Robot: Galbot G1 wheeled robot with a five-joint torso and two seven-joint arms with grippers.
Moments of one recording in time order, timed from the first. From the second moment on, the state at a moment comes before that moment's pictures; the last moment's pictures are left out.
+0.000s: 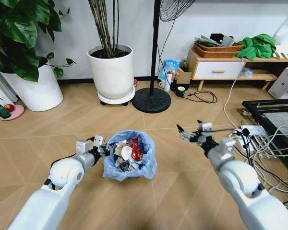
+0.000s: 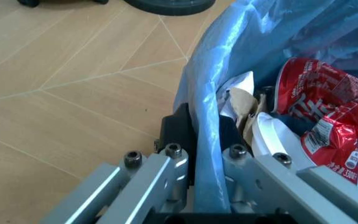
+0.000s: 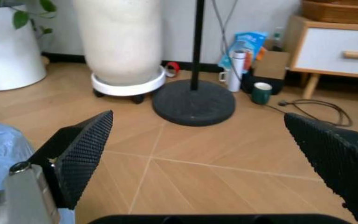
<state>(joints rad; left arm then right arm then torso) 1.09 -1.04 -0.33 -1.89 -0.59 0.65 0.05 -1.34 1.09 0.50 2.13 0.44 -0.32 0.06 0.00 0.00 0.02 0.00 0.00</state>
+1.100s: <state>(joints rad) 1.12 -1.03 -0.34 -1.93 -0.58 0.65 0.04 -1.50 1.27 0.50 2.19 0.19 -0.27 0.02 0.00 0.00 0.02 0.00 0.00</state>
